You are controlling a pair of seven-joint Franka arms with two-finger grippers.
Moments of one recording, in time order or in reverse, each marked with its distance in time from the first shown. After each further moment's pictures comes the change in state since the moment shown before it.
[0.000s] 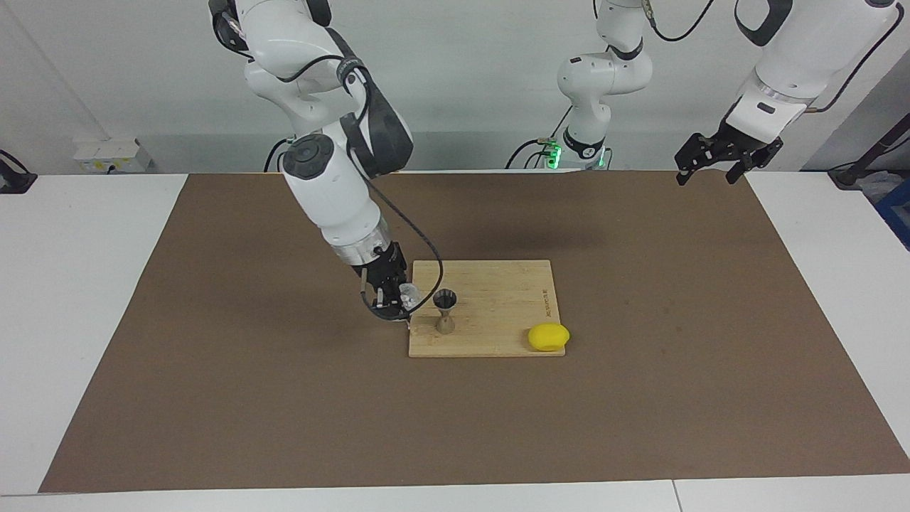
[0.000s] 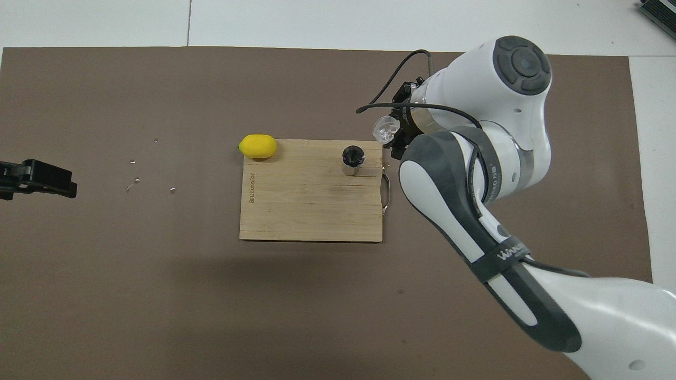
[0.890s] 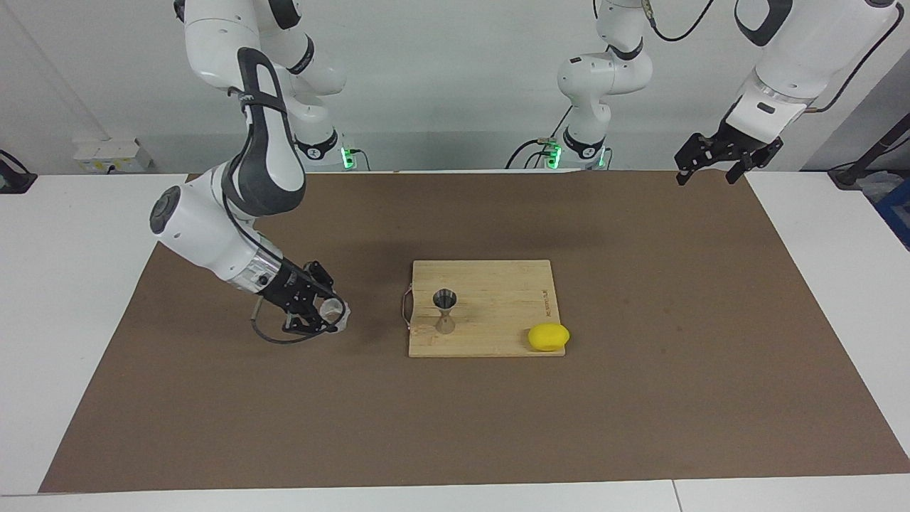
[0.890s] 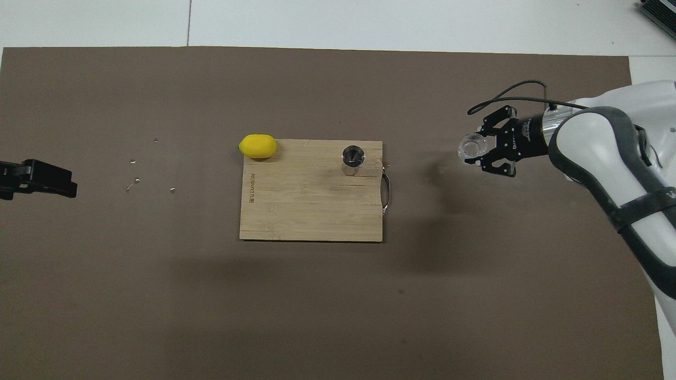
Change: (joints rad) left arm 0.000 0.000 0.000 0.000 0.000 0.000 0.000; right arm -0.348 -0.082 -0.003 -0.316 0.388 0.016 -0.549
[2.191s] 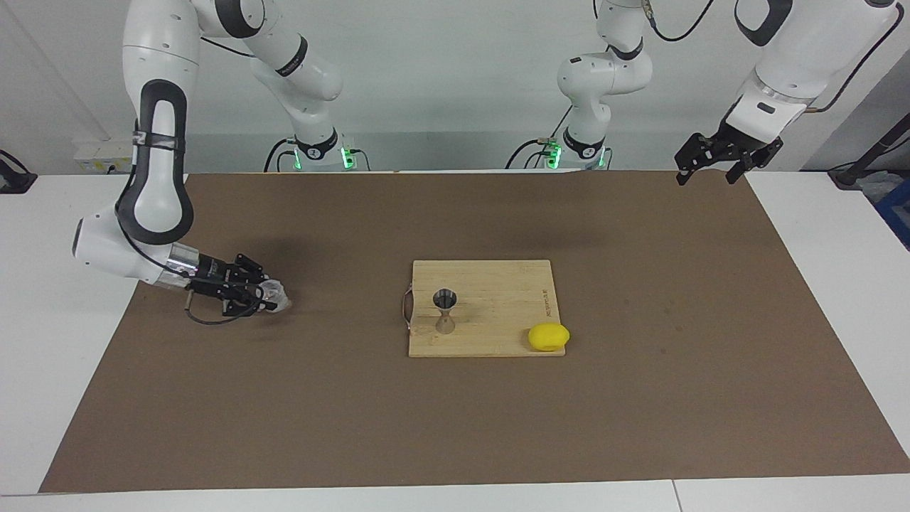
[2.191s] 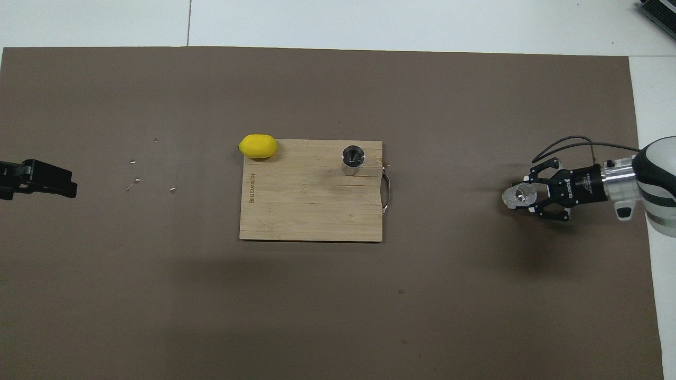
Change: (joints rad) left arm 0.000 0.000 0.000 0.000 0.000 0.000 0.000; right arm -0.312 0.097 0.000 -0.108 0.100 -0.221 -0.587
